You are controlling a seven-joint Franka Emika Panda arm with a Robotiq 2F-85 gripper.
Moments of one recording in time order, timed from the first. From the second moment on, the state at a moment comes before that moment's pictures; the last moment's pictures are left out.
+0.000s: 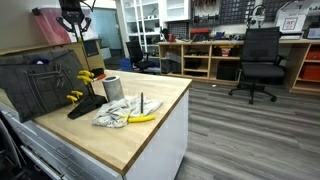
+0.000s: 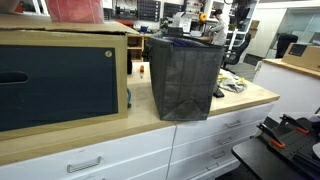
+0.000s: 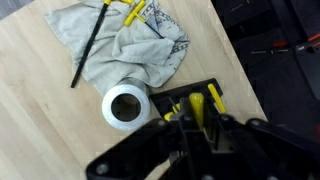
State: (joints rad) arm -0.02 0.20 -0.01 -1.53 -0.14 1.60 -1.05
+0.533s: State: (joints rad) arm -0.02 0.23 0.01 -1.52 -0.14 1.59 -1.03
